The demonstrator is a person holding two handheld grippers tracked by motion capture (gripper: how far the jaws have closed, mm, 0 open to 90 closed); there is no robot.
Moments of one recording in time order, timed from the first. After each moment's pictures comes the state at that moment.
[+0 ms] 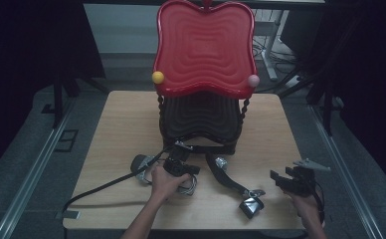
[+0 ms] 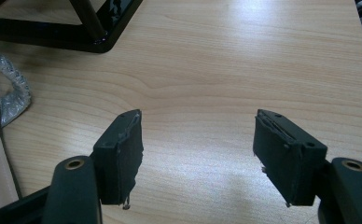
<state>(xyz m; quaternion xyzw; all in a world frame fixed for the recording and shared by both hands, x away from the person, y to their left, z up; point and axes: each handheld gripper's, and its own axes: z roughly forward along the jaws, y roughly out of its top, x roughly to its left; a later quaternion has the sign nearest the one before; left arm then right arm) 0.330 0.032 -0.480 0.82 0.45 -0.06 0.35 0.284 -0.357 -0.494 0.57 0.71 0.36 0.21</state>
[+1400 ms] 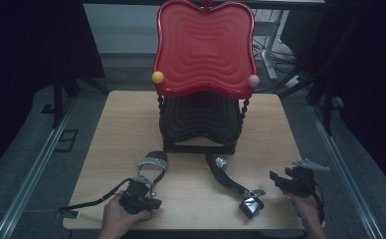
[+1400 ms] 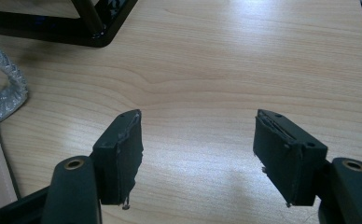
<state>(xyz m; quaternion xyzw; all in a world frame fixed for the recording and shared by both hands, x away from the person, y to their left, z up) 0.234 0.144 -0.493 0.84 0.44 -0.05 0.29 0.285 -0.356 -0.496 0.57 0.72 0.35 0.21</state>
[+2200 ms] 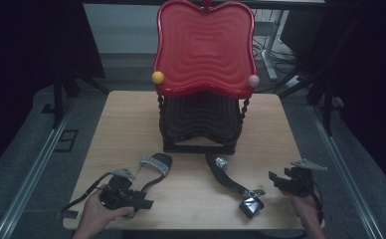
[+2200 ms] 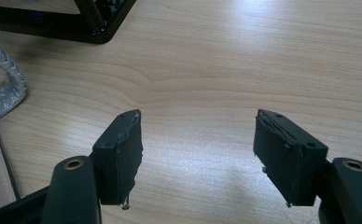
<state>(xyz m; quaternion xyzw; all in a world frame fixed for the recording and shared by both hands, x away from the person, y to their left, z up) 0.241 0.181 -0.456 0.84 0.41 -0.08 0.36 0.285 -0.353 -0.498 0.57 0.72 0.35 0.21</state>
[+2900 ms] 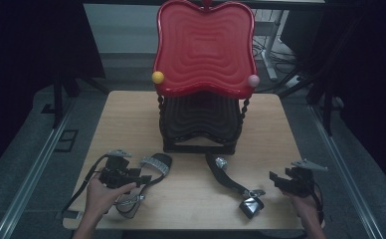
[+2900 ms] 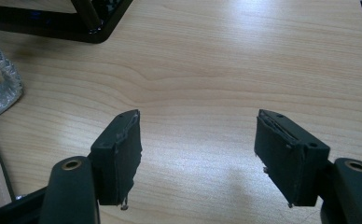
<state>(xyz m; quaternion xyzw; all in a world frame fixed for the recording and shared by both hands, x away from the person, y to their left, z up) 0.276 0.188 -0.448 0.80 0.48 0.00 0.36 0.285 -0.355 -0.498 0.57 0.72 0.34 0.21</state>
